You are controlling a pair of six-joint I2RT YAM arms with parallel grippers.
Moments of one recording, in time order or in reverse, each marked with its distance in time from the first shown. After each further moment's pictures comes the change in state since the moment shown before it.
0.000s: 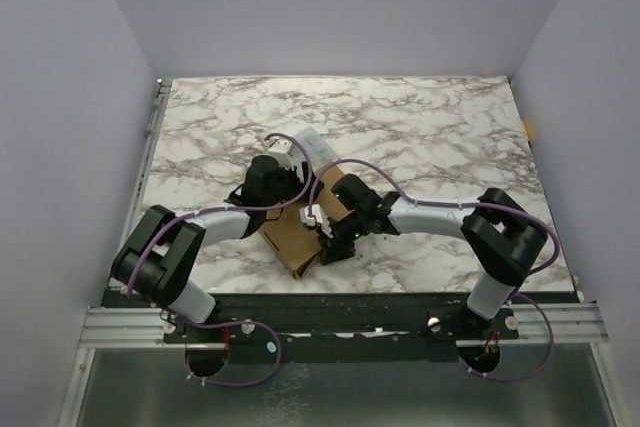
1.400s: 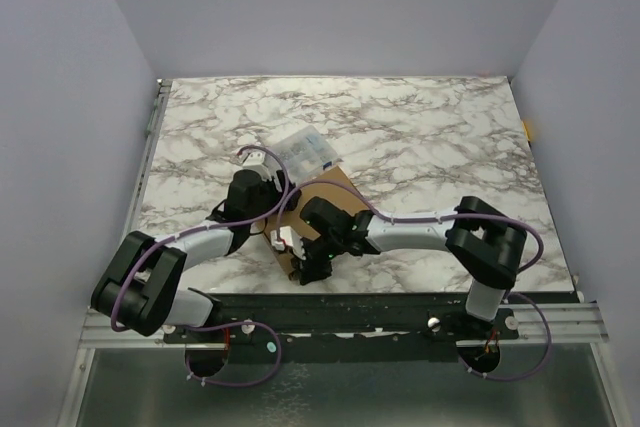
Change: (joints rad) left arm 0.061 -0.177 -0.161 -0.071 -0.095 -0.107; right arm 0.205 0.041 0.050 0.062 0.142 0.099
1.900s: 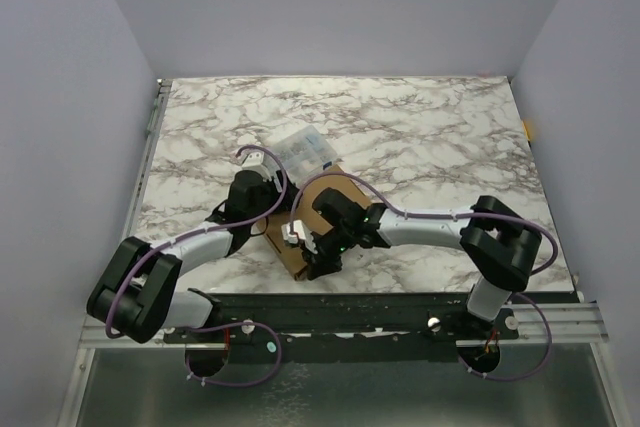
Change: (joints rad) left arm -0.016 -0.044 -0.005 -0.027 -0.066 -0.055; right arm -0.036 -0.033 -0.008 -0.019 -0.077 0.098
